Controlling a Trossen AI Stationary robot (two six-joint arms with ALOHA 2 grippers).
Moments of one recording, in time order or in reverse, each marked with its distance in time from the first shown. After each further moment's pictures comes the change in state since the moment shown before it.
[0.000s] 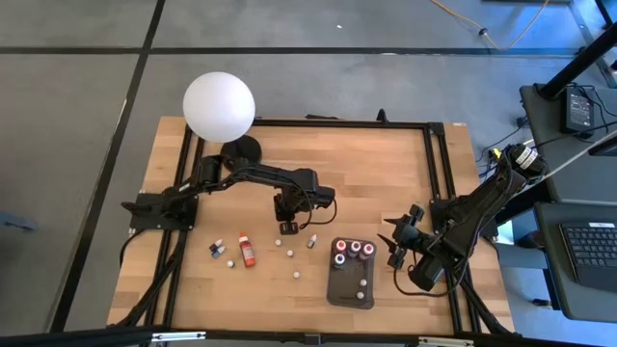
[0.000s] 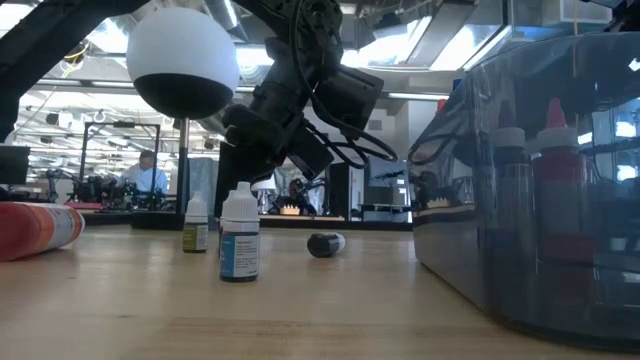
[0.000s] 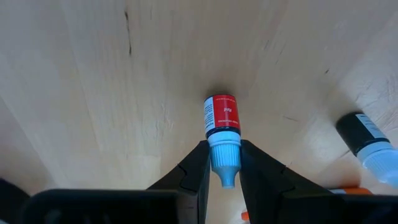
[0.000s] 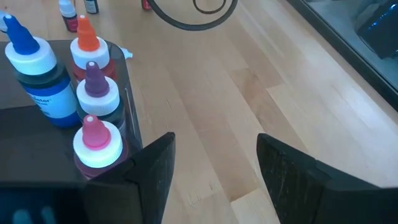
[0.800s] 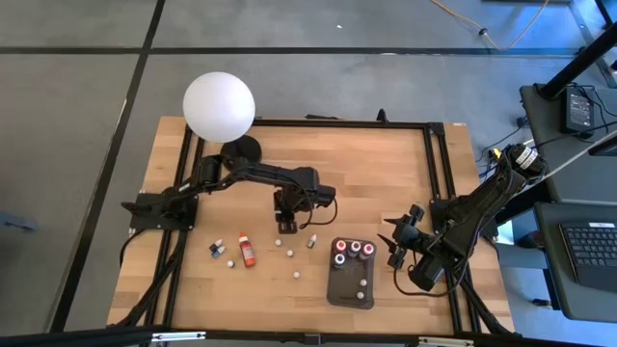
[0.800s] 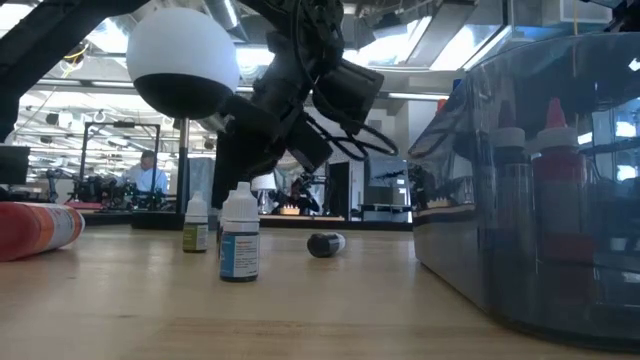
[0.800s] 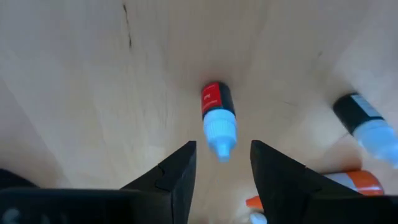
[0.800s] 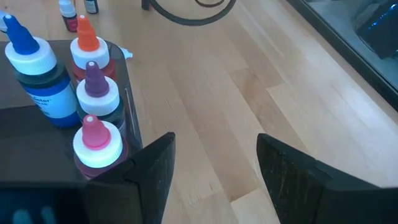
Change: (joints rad) left arm 0.001 -0.002 0.034 -0.054 0.000 0.056; right arm 0.000 0.000 0.000 0.000 0.000 0.000
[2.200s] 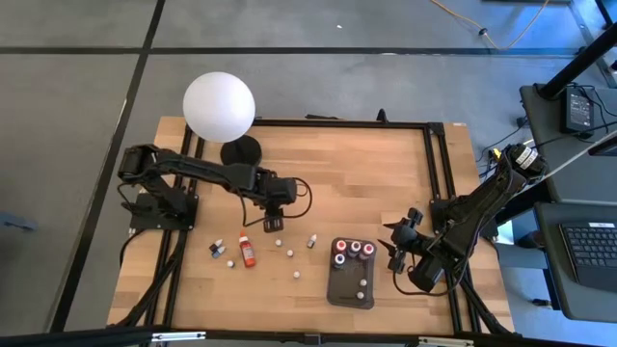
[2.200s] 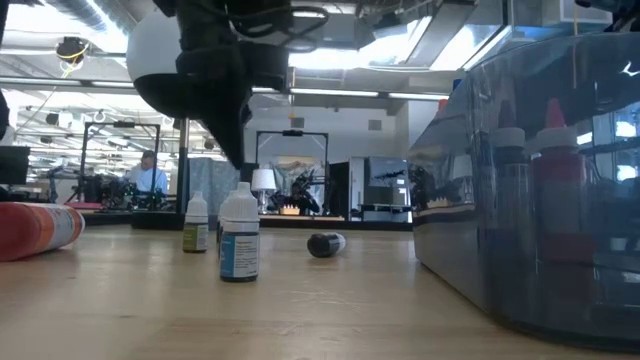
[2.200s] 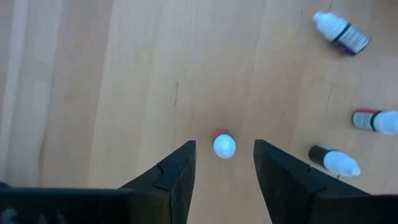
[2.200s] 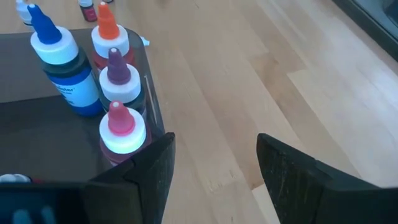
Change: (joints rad) left arm -0.058 -0.637 -0.661 0.738 -0.159 -0.104; right arm 0.000 0.000 0.000 0.047 -0.077 0.001
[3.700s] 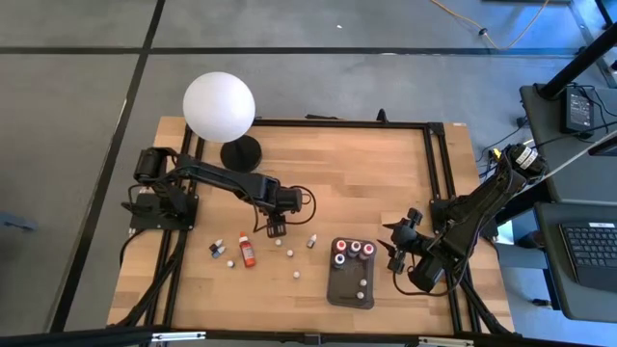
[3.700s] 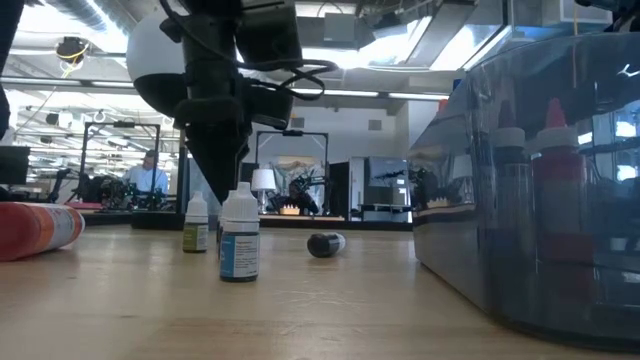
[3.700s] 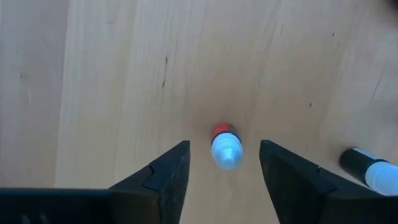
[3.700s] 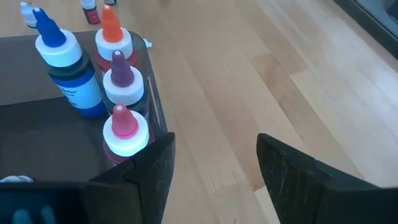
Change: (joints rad) left arm -0.021 0.133 -0.012 0.030 -0.022 -0.050; right arm 0.000 0.001 0.000 0.012 0.001 -0.004
